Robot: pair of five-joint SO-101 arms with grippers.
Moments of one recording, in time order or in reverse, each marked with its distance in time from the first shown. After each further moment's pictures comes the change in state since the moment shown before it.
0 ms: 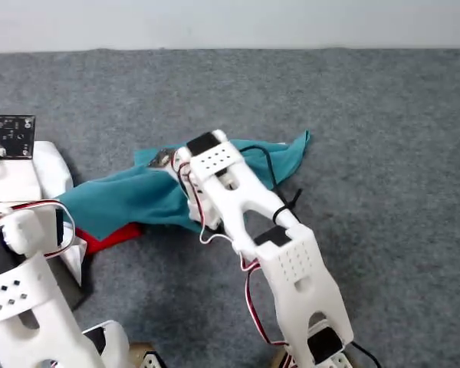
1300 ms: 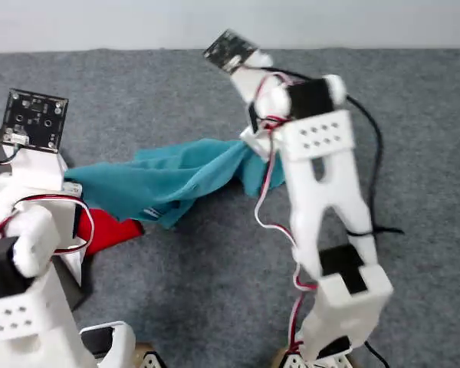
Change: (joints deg) left arm 14.1 0.0 -15.9 1.1 0.0; right arm 15.8 -36.6 -8.1 4.9 4.8
